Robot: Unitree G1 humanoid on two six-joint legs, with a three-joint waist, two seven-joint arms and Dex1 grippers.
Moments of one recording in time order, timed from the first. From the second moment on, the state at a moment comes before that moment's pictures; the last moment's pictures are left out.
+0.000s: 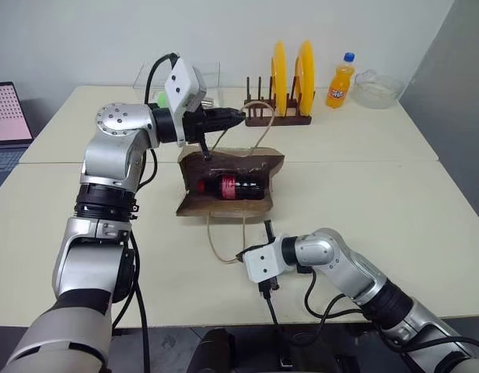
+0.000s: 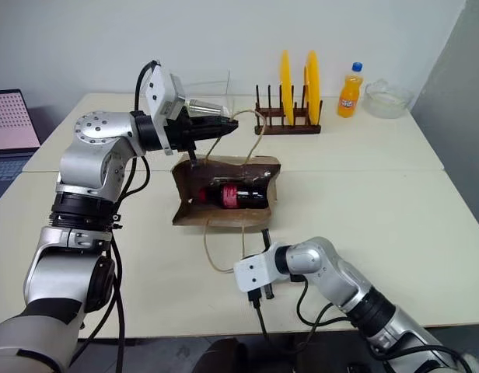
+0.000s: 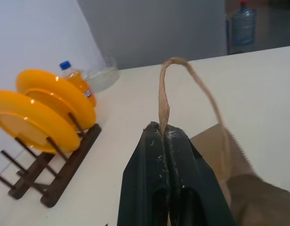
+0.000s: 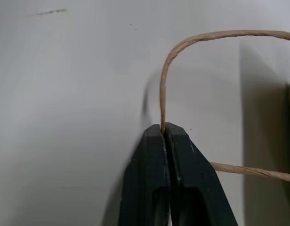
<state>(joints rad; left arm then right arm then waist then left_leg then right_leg) -1.01 0.57 -0.05 0.37 -0.30 0.24 -1.18 -0.48 -0.41 0.63 -0.11 -0.35 0.04 0.93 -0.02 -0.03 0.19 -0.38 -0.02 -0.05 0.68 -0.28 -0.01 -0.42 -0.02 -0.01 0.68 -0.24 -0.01</state>
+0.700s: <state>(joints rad) -0.95 0.62 -0.03 0.25 -0.36 0.35 -1.23 -0.78 -0.37 0.43 -0.34 0.02 0.55 0.91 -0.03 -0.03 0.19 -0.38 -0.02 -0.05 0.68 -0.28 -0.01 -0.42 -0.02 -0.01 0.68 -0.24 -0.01</state>
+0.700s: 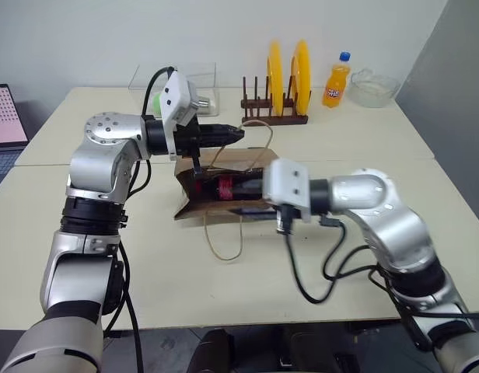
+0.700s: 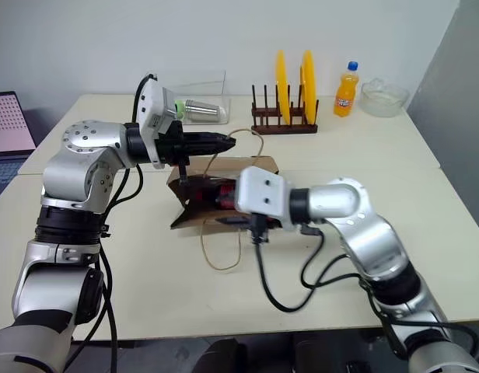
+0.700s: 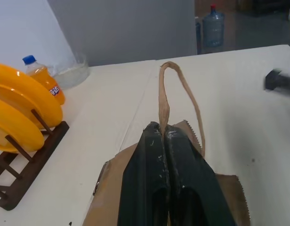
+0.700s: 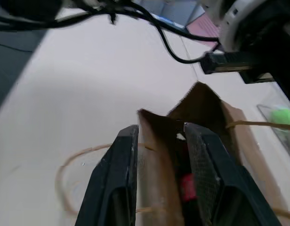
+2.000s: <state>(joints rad) -0.99 0.63 0.01 0.28 -0.39 0.38 -1.21 -0.99 -0.20 0.73 0.37 -0.64 0.24 0.72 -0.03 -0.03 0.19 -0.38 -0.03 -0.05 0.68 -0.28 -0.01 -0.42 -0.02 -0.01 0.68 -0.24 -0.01</state>
